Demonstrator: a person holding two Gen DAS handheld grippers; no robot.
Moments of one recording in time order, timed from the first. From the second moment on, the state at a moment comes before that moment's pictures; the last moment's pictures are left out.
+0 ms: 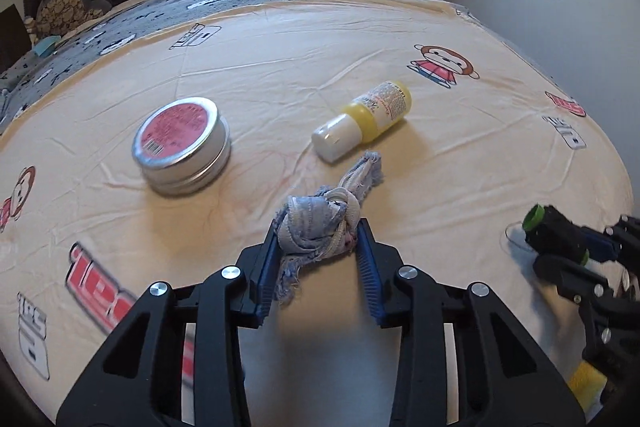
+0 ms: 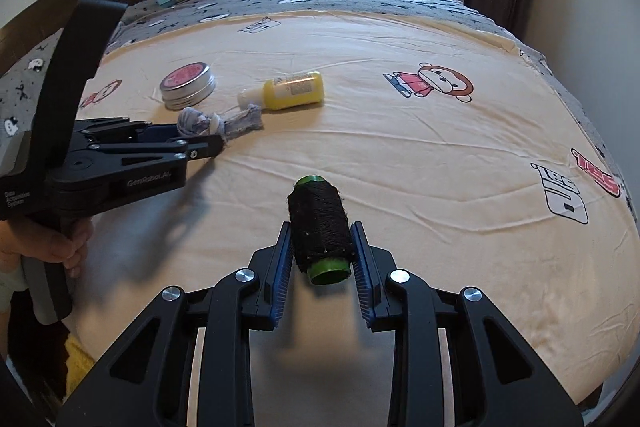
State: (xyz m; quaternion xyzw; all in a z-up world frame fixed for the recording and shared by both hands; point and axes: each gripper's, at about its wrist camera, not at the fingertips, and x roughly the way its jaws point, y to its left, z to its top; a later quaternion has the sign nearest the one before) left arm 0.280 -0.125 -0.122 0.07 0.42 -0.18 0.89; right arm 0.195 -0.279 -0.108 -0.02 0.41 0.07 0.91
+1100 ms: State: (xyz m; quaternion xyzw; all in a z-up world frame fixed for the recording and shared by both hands) left arm 0.000 -0.054 -0.210 0.06 0.51 -0.23 0.83; right arm -0.002 -0.229 -0.191 0.02 0.50 0.15 0.85
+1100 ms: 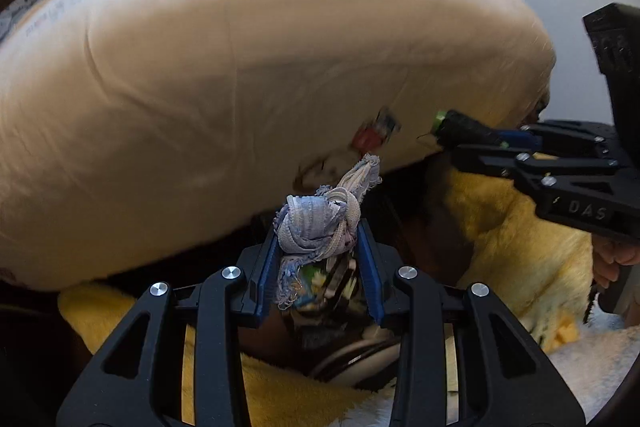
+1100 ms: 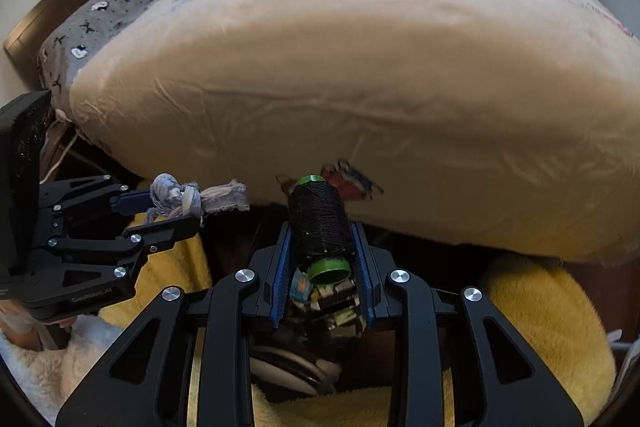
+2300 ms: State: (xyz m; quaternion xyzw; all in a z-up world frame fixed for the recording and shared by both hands) left arm 0.023 -0.038 -0.215 0.06 0.52 -0.18 0.83; right arm 0.020 -0.241 -0.225 0.05 0.53 0.09 0.84
